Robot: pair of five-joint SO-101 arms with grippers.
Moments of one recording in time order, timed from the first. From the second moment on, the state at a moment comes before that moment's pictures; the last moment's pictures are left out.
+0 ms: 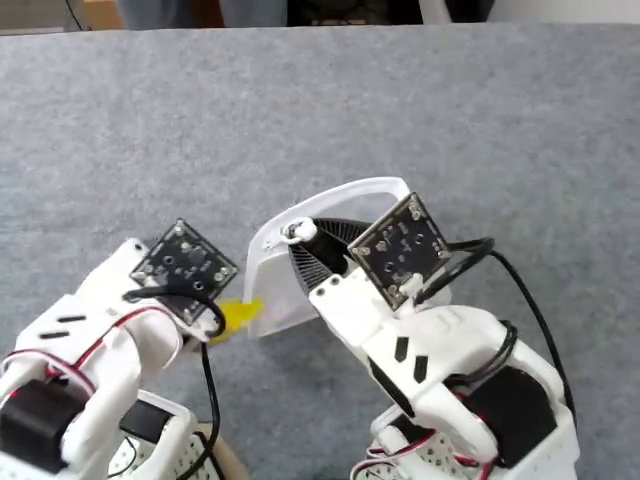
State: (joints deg) left arm 15.0 -69.3 29.5 82.6 -30.7; right arm -35.3 -66.2 27.5 71.3 8.2
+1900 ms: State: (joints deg) left arm 27.3 -68.5 38.2 66.2 -34.9; right arm -38.6 -66.2 24.9 75.5 8.1
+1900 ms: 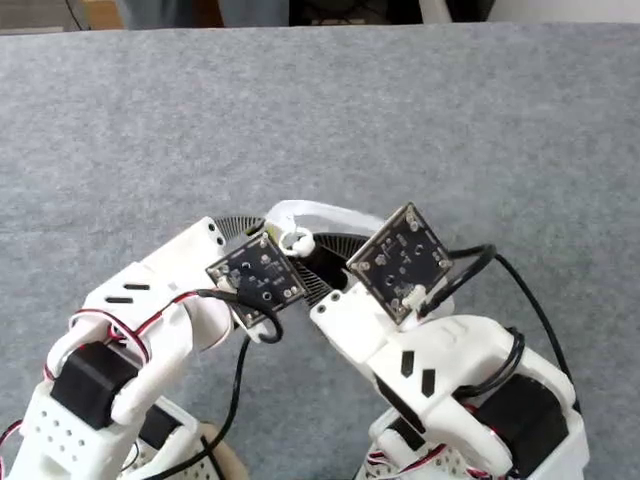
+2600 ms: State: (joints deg) left arm 23.0 -69.1 28.7 77.8 -34.9; right arm -38.6 -66.4 17.2 82.6 8.2
